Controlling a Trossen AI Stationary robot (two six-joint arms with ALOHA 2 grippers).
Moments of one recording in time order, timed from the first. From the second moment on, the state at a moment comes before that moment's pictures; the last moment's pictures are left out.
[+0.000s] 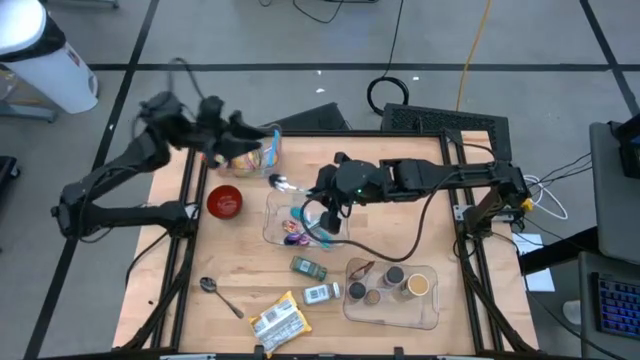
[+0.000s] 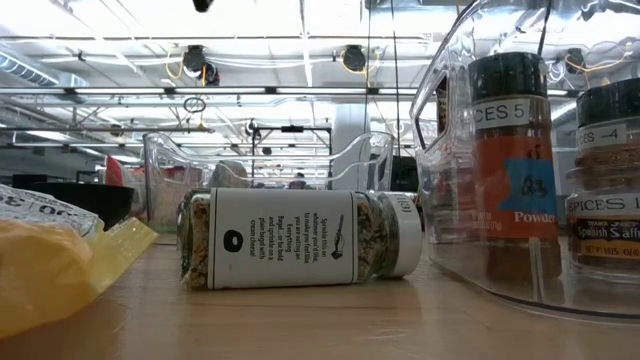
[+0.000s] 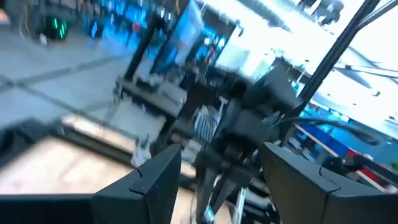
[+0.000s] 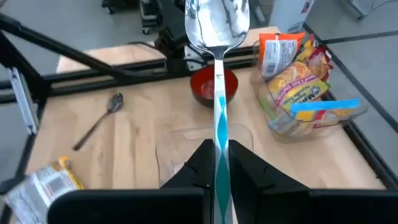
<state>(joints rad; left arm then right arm) 0.59 0.94 1.08 -0.04 0.71 -0.55 0.09 1.70 1.80 -0.65 0.22 0.19</state>
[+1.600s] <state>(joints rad) 0.68 0.63 1.08 -0.33 0.73 -0.46 -0.03 2.20 1.80 -0.71 -0.08 0.32</state>
